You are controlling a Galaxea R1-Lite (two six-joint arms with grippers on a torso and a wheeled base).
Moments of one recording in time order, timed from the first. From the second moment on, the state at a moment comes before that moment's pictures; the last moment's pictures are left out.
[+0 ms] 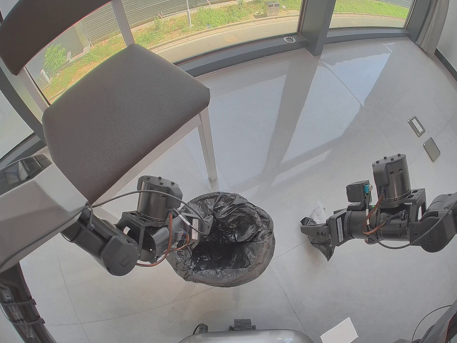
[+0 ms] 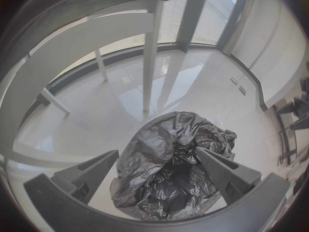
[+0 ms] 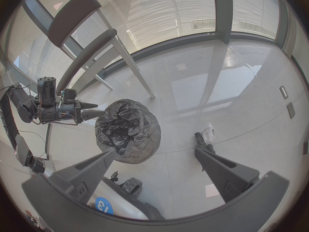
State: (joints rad) left arm -0.54 2.03 -0.83 -0.66 0.23 -0.16; right arm 0.46 1.72 -0.72 -0.37 0.06 0.11
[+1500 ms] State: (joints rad) left arm -0.57 2.27 -0.99 -0.79 0.23 0.11; right arm 0.42 1.67 -0.69 -0.38 0.06 0.11
